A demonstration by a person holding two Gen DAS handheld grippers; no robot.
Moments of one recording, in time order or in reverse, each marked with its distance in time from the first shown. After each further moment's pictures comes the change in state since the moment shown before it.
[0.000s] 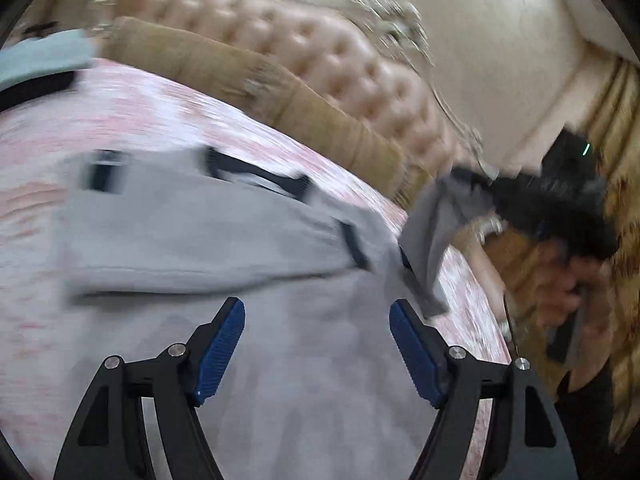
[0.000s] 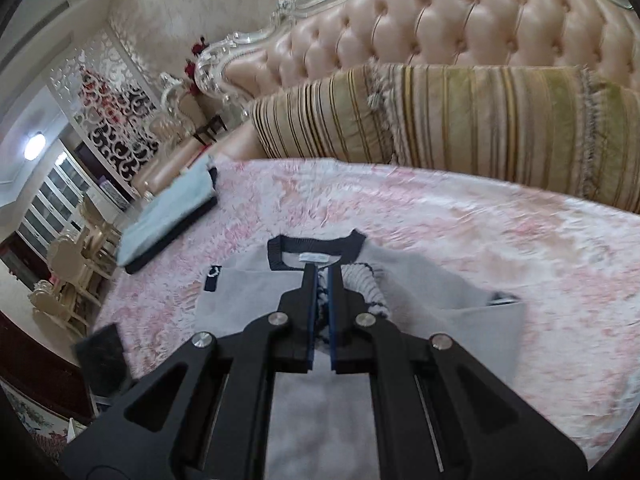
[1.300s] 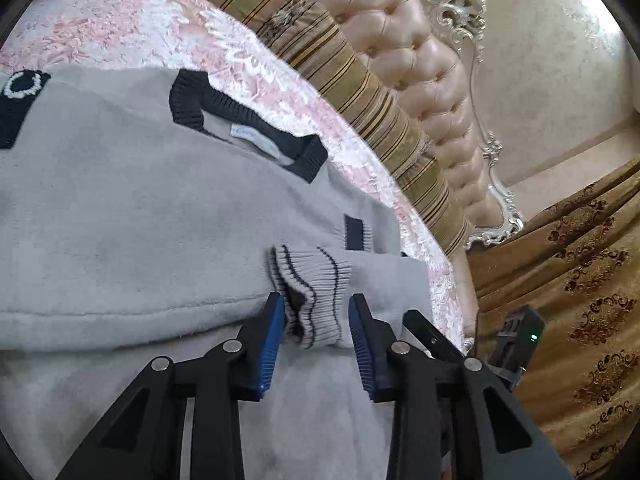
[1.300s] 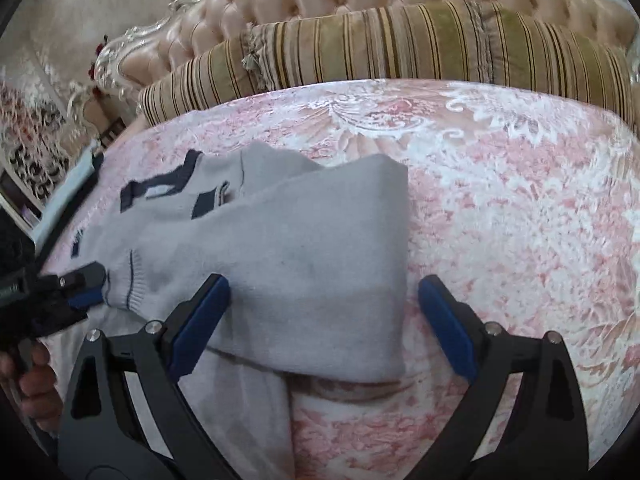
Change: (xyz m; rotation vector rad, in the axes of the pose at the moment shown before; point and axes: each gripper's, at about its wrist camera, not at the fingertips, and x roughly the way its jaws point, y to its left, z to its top) left arm 0.108 0.002 0.033 -0.222 0.238 -0.057; right arm 0.023 -0.089 -0.103 0.118 -0.013 -0.341
